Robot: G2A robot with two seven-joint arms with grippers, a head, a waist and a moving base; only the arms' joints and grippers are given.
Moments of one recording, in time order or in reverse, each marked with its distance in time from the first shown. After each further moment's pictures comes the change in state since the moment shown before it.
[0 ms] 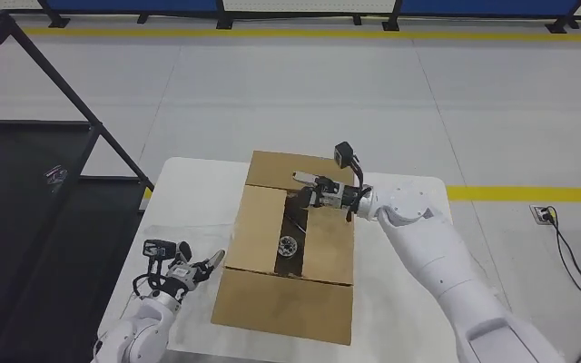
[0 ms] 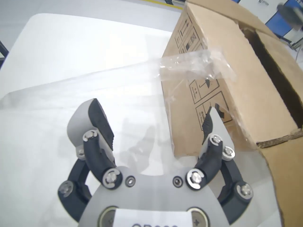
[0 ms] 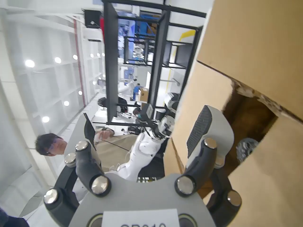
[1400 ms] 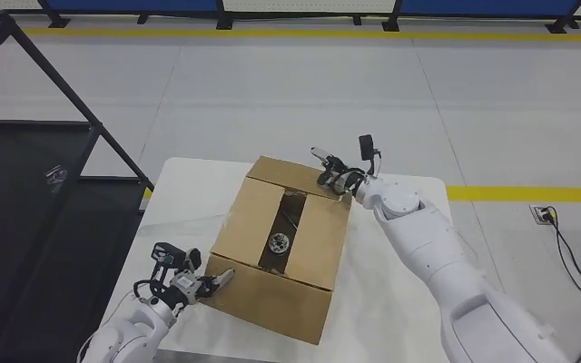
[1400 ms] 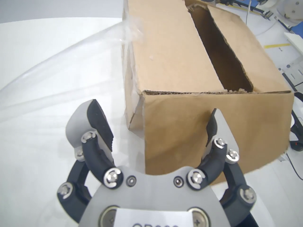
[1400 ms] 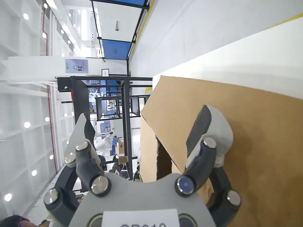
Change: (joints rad) left arm 0.068 0.018 -0.058 -0.121 0.013 -0.191 -0.147; right arm 0.160 -0.097 -0.120 0.382 0.095 -0.051 -0.398
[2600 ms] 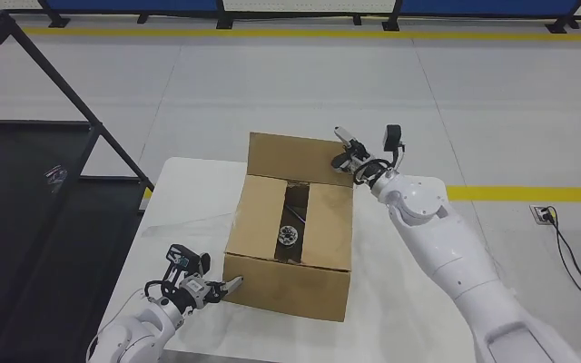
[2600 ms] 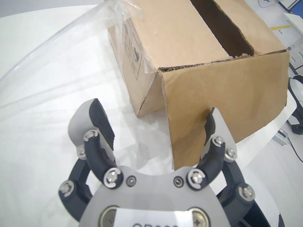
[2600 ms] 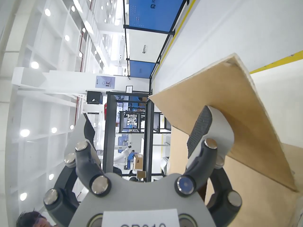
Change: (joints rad) left arm -0.026 -0.001 0.052 0.018 0.068 -0.041 -0.069; right arm -0.139 0.174 0.058 -0.409 0.045 0.118 -0.200
